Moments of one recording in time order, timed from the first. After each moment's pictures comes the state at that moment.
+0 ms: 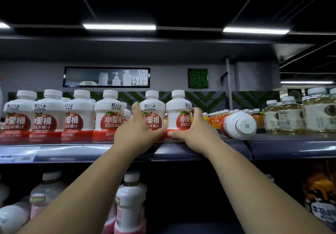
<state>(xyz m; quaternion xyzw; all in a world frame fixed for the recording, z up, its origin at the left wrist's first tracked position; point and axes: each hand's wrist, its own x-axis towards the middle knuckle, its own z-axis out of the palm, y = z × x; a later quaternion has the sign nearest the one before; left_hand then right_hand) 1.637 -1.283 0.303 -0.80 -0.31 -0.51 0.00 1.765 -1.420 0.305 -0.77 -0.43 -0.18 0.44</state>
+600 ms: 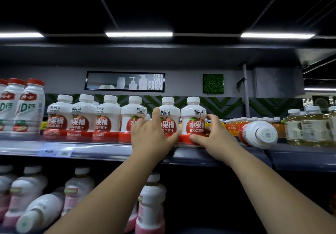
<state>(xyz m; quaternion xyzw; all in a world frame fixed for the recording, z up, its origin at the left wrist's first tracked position) 1.621 -1.291 0.295 -0.76 -0.34 -0.55 0.10 1.765 -1.424 0.305 -0.74 -0.47 -0.17 0.44</state>
